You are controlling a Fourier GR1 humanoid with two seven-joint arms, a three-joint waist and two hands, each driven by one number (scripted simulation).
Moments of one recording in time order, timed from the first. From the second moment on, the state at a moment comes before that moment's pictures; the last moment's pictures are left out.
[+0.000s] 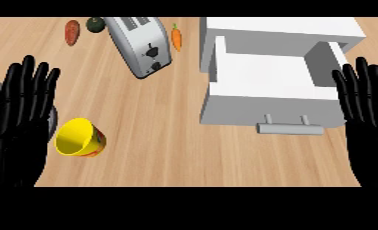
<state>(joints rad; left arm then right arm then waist) 0.02 0.09 -0.02 -2.10 0.01 0.03 0.00 0.03 -0.10 0.00 -2.10 -0.01 0.00 0.01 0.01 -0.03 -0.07</state>
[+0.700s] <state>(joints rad) 0.07 0.01 -0.02 -2.09 -0.10 0.41 0.02 -0.02 -0.09 0.03 -2.09 -0.10 0.05 0.09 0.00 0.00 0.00</state>
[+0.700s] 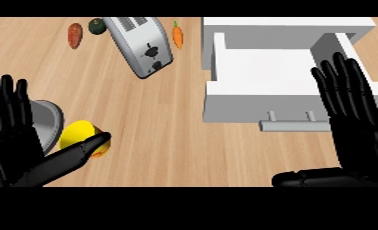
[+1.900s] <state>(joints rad) 0.11 0.00 -0.06 -2.00 -0.08 0.55 -0.01 -0.07 -0.08 0.00 -2.06 -0.11 0.08 0.11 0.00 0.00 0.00</state>
